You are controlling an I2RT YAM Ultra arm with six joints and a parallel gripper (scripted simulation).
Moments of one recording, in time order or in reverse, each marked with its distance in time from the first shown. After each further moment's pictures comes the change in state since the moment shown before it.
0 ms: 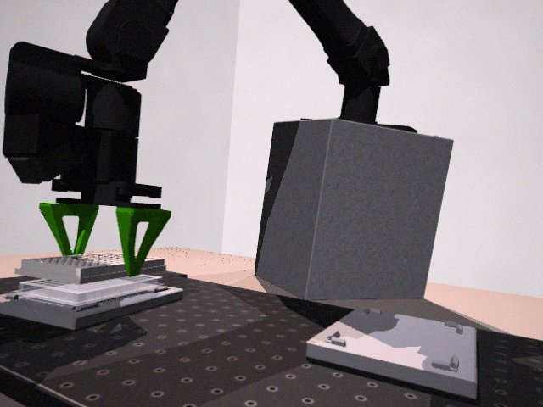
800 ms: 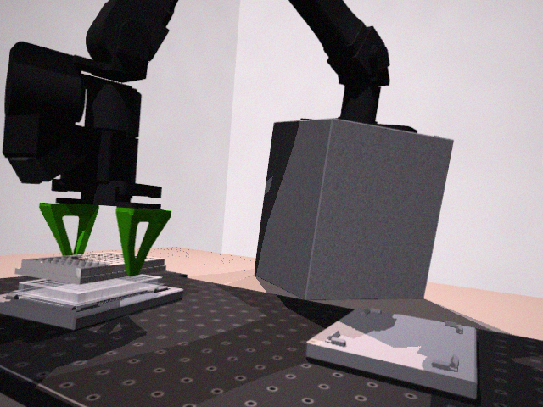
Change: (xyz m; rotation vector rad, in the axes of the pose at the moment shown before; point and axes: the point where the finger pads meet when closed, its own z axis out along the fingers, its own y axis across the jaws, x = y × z) arm 0.000 0.000 0.000 0.000 0.000 0.000
